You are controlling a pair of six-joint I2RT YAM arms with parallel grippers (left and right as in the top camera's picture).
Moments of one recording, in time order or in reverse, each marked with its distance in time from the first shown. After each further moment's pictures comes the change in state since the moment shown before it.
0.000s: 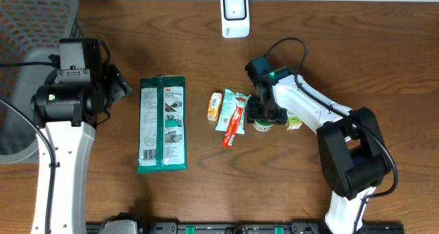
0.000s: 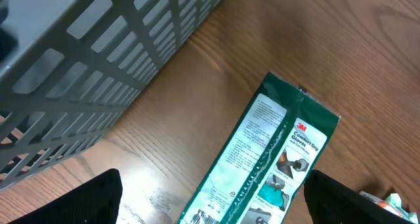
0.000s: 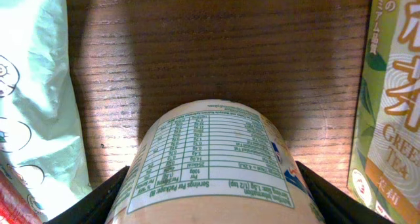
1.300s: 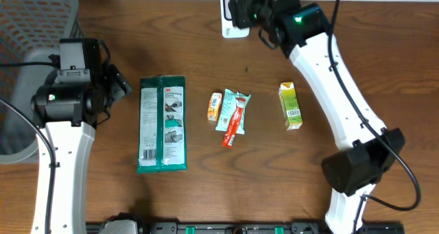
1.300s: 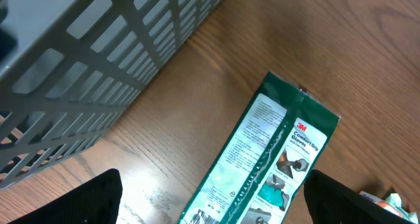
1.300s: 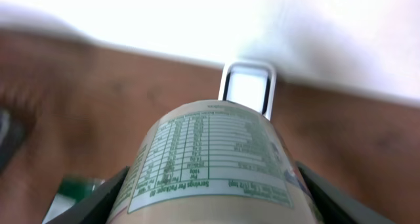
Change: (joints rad) left arm 0.000 0.000 0.000 0.000 0.000 0.000; right arm -0.022 0.023 0.782 0.175 0.068 -0.337
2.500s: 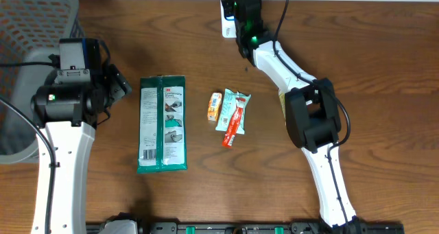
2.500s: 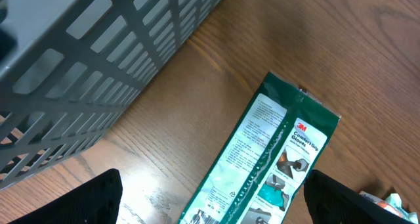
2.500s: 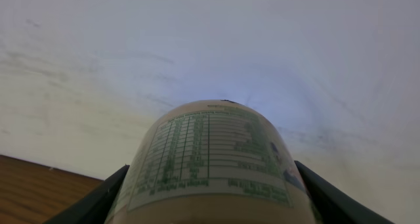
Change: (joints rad) left arm 0.000 0.000 0.000 0.000 0.000 0.000; right arm -0.025 0.509 -0.043 1.024 0.253 -0.306
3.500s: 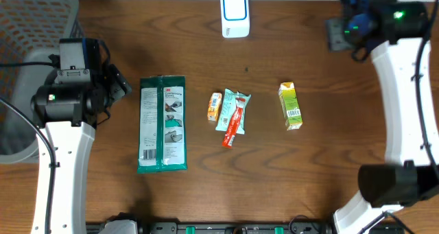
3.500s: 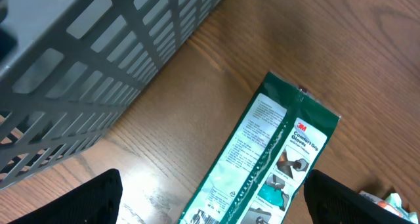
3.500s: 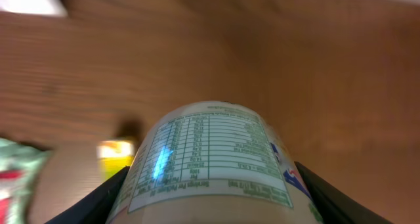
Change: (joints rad) left arm 0.000 0.000 0.000 0.000 0.000 0.000; right arm -0.359 -0.686 -0.019 -1.561 -0.124 0.071
